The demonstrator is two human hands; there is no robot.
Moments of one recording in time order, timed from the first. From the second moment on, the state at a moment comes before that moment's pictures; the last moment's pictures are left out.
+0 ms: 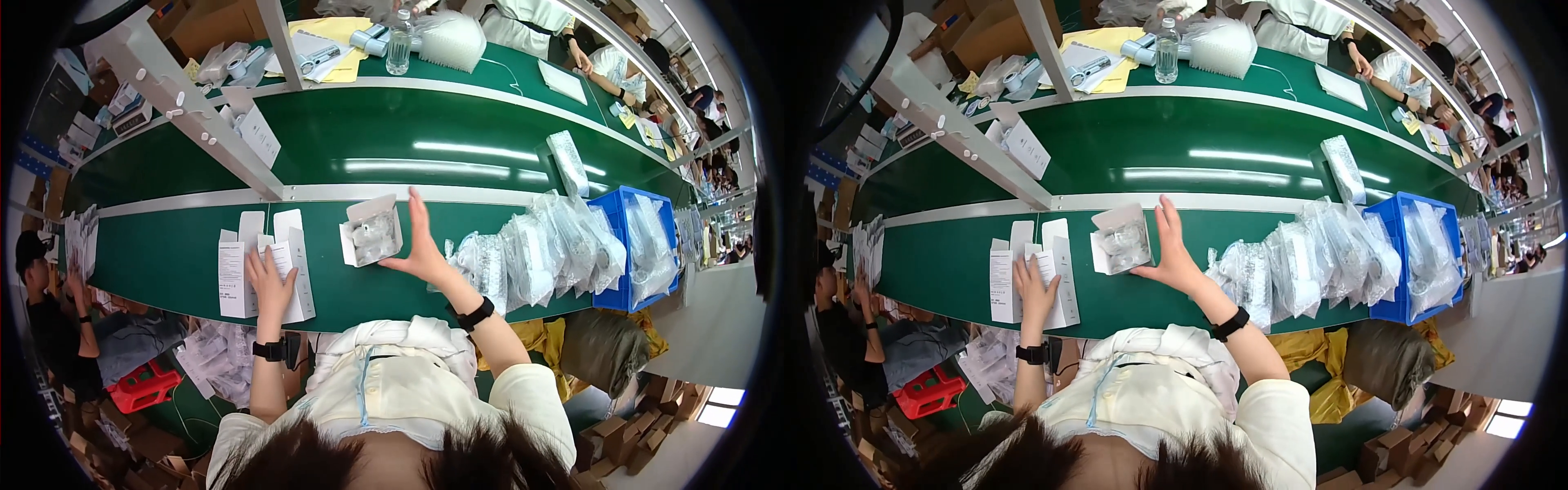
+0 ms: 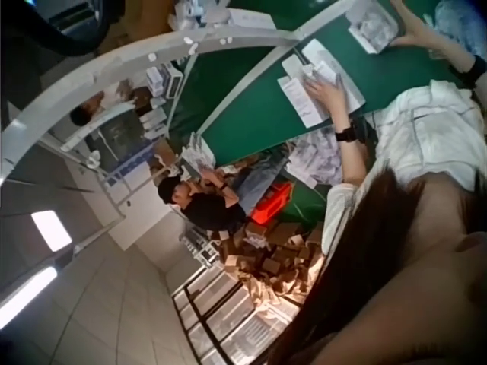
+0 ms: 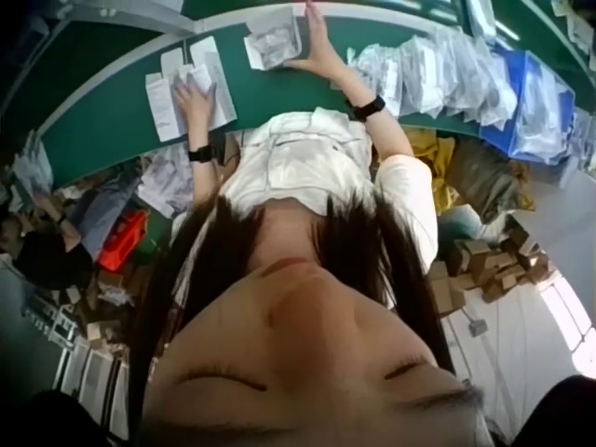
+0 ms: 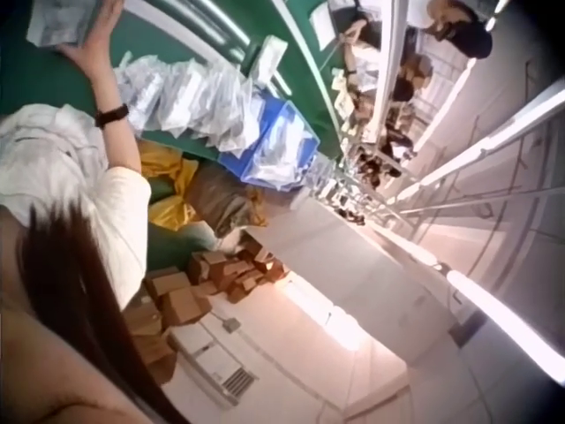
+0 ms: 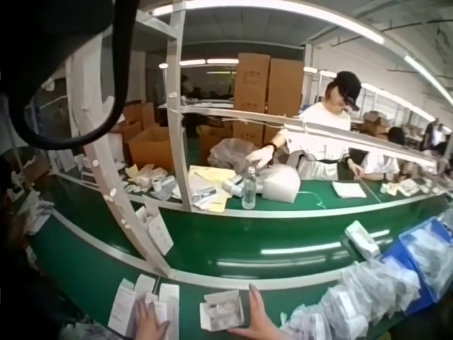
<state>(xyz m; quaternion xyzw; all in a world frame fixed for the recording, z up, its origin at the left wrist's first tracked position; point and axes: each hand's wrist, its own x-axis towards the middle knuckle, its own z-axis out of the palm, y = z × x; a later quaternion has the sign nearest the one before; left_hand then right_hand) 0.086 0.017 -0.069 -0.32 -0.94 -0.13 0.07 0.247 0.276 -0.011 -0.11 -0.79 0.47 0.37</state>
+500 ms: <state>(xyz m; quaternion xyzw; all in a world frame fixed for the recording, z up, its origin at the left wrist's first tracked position) 0.086 0.079 -0.094 -0.13 -0.69 -0.55 -0.44 0.187 0.443 -0.056 -0.28 -0.73 0.52 0.35</state>
